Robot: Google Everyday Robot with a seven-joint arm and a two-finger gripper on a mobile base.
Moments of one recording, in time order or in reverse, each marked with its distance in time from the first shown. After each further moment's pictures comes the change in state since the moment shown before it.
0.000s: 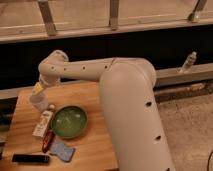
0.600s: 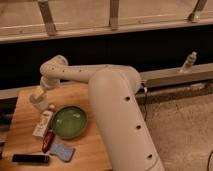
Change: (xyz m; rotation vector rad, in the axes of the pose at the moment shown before) arm 0.011 -0.007 0.065 -0.065 0.070 0.011
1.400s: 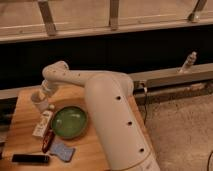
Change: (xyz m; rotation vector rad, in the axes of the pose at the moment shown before) arm 0.006 0.007 0.034 -0.081 0.033 0.026
